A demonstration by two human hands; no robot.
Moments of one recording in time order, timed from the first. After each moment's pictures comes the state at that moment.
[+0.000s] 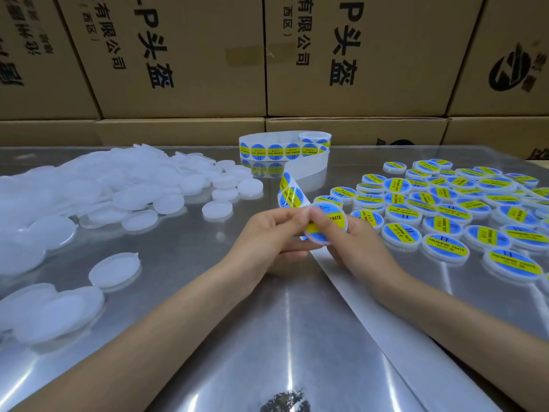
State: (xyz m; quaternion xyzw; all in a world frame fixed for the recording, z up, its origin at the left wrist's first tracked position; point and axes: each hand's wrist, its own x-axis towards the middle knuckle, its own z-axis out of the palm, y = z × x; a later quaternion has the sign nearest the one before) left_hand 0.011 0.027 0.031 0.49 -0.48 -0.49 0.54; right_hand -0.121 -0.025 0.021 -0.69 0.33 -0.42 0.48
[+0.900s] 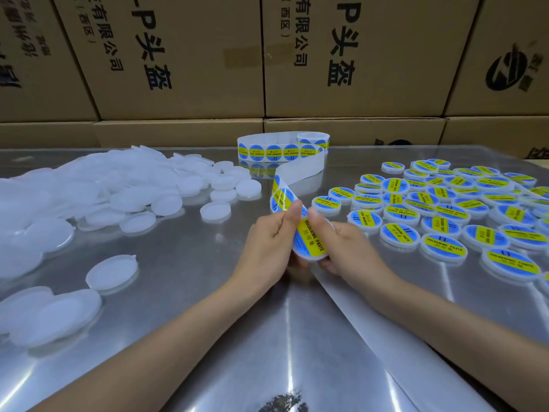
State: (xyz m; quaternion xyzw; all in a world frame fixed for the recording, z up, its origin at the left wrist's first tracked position) left_hand 0.005 0.015 0.013 0.56 -0.54 -0.27 0.57; right_hand -0.116 -0.021 0.020 -0.69 0.35 -0.37 0.51
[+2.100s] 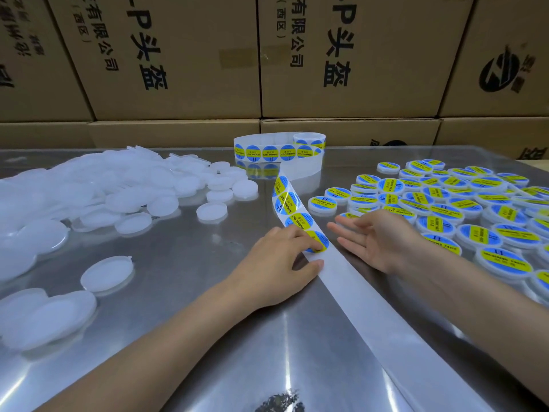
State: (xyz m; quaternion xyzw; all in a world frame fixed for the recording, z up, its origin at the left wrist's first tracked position) left_hand 0.007 0.020 0.007 0.63 -0.74 -0.06 0.22; right_hand -0.146 -0.067 0.032 -0.35 0.43 -0.41 0.72
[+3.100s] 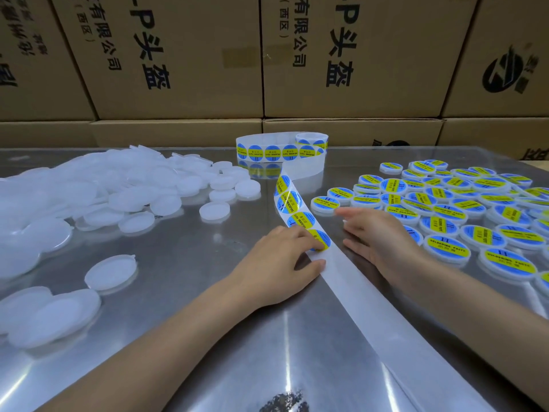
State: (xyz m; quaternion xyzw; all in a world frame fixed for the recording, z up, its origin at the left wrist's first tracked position) left_hand 0.014 0.014 0.001 0.61 -0.77 -0.02 0.20; right_hand -0.138 -0.060 0.023 -0.54 0.47 -0.42 0.56
